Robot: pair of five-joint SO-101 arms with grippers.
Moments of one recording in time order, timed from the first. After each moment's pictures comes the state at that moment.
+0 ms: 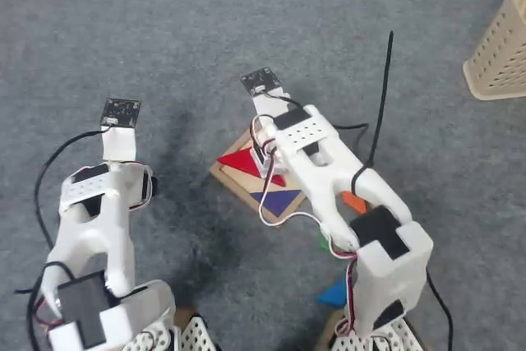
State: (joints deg) left arm -26.3 -11.9 56.8 40.7 -17.4; right arm -32.0 17.1 10.2 60.2 -2.9
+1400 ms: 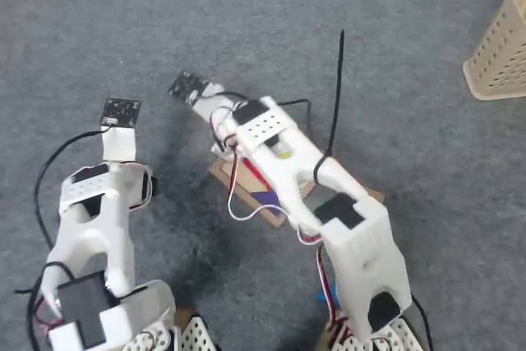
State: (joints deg) left arm -26.3 -11.9 56.8 40.7 -17.4; right arm -38.2 34.9 -14.0 55.2 23.0
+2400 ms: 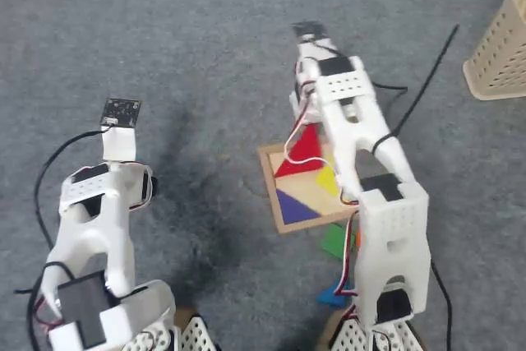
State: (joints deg) left arm -26.3 -11.9 56.8 40.7 -17.4; right arm -16.3 35.9 -23.6 73.8 -1.6
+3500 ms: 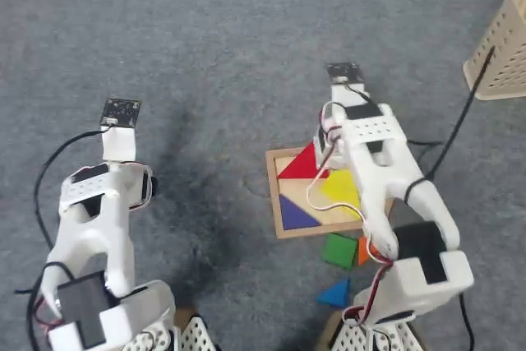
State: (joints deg) left arm -26.3 -11.9 56.8 40.7 -17.4; right arm -13.1 4.7 23.1 60.7 -5.3
